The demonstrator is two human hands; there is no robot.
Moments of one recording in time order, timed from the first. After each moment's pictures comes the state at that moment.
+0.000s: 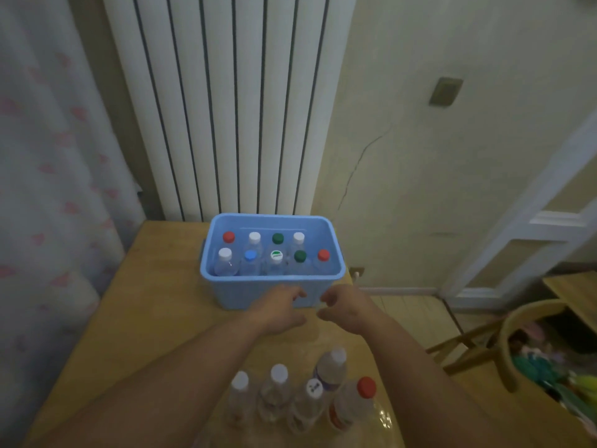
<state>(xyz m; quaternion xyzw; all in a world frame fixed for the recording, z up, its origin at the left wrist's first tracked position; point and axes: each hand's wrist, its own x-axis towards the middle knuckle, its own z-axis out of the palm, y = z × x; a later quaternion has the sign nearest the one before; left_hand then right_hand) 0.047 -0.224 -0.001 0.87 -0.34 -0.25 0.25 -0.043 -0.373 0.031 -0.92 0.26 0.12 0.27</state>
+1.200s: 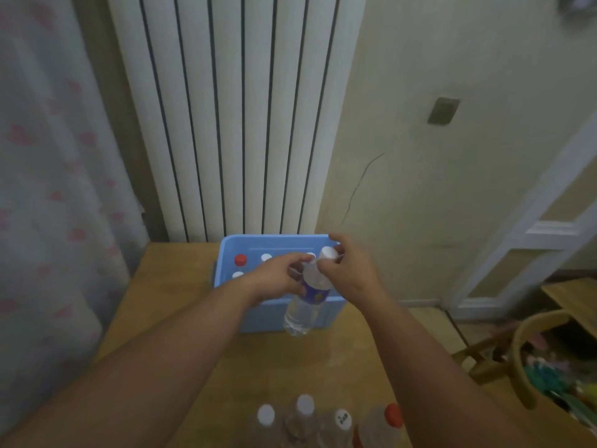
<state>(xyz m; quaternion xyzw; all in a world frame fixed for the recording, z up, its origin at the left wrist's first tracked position) 0.133 -0.202 0.071 0.76 -0.35 -0.33 0.44 0.023 -0.330 0.114 -0.87 0.26 -0.16 0.38</state>
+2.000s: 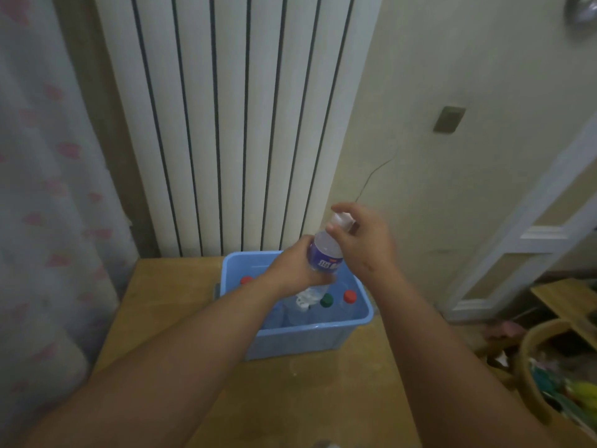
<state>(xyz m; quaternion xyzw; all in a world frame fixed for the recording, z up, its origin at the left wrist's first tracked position) 0.200 -0.236 0.084 0.77 -0.37 -0.22 0.48 0.105 -0.337 0.160 -0.89 0.24 -0.29 0.26</state>
